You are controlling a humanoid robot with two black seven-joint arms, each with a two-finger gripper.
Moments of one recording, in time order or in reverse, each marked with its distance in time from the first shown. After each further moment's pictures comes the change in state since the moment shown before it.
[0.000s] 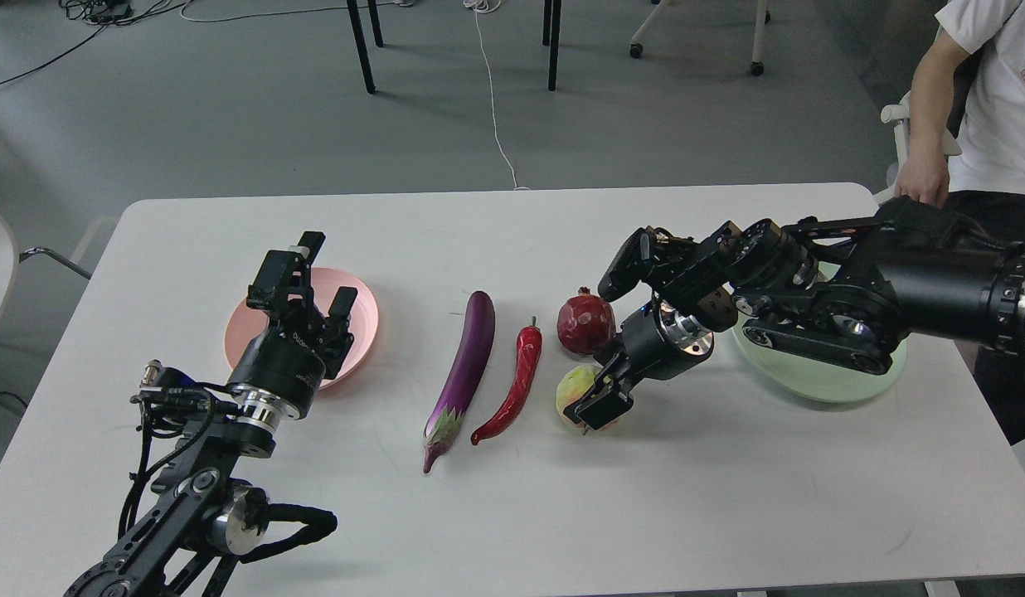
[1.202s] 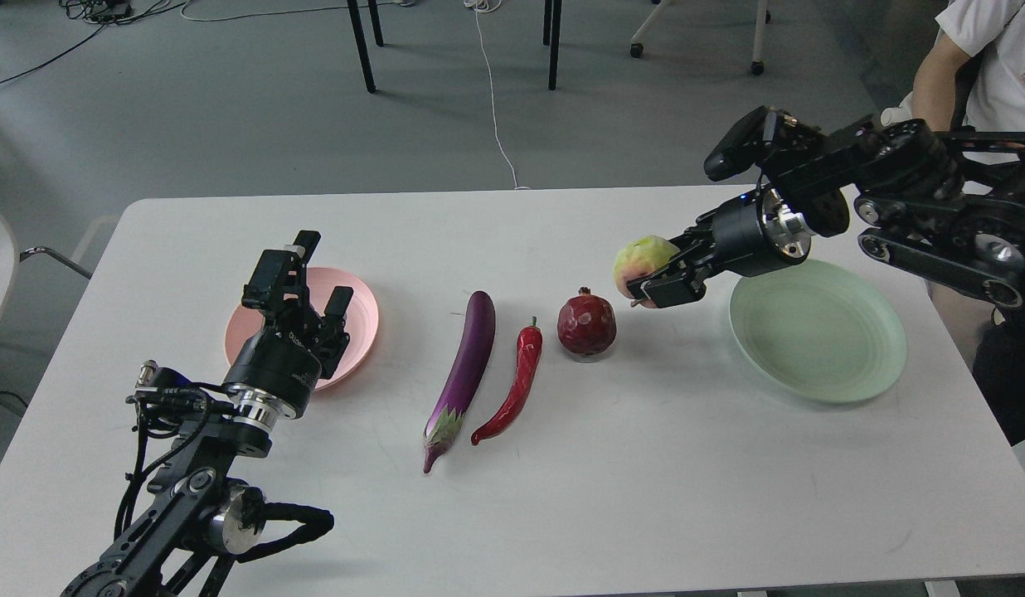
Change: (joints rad) left arm 0.002 0.004 -0.008 0.000 0.000 -0.001 0.002; right arm 0.118 -0.434 0.083 0.117 -0.015 -0.075 0.000
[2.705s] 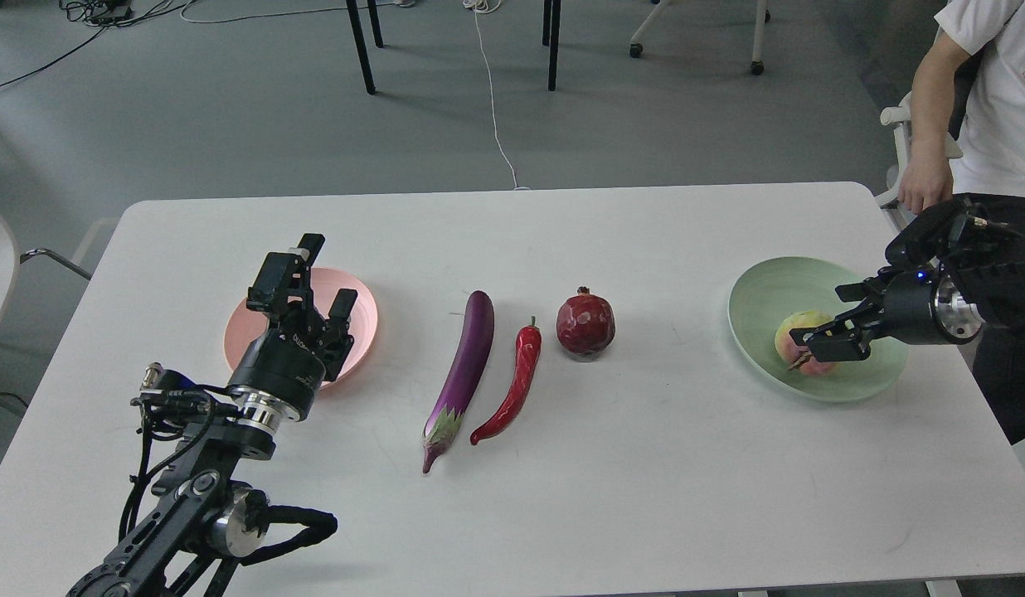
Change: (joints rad) left arm 0.004 -0.008 0.005 -0.001 0.000 -0.001 -0.001; right arm -0.230 -0.145 0.008 -0.104 -0.137 -0.221 0.000
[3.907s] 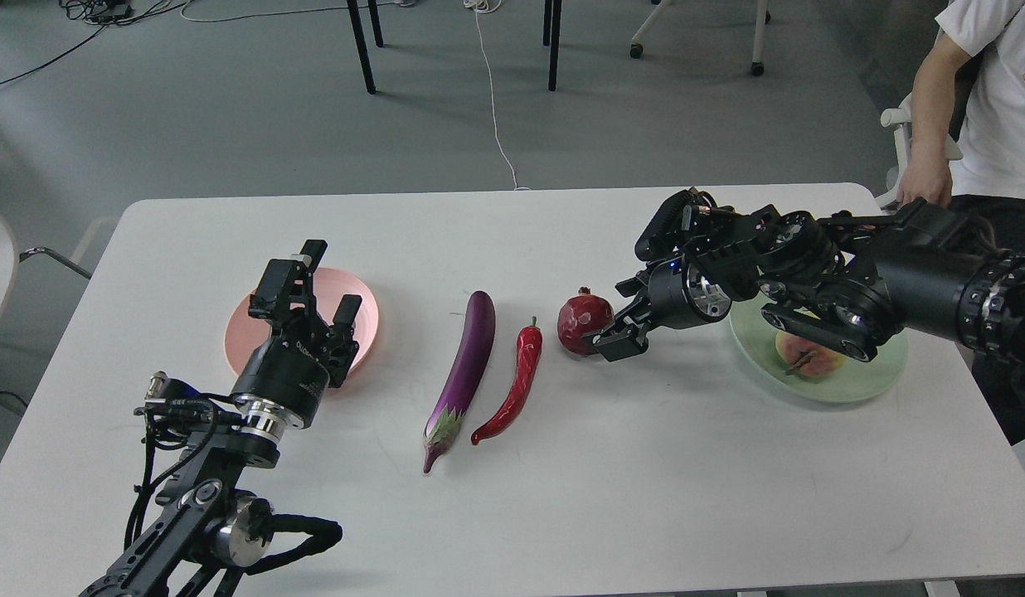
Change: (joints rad) left arm 0.028 -0.017 -0.002 -0.023 0.000 0.000 0.000; right arm 0.062 0.628 -0.199 -0.300 0.217 0.000 0.000
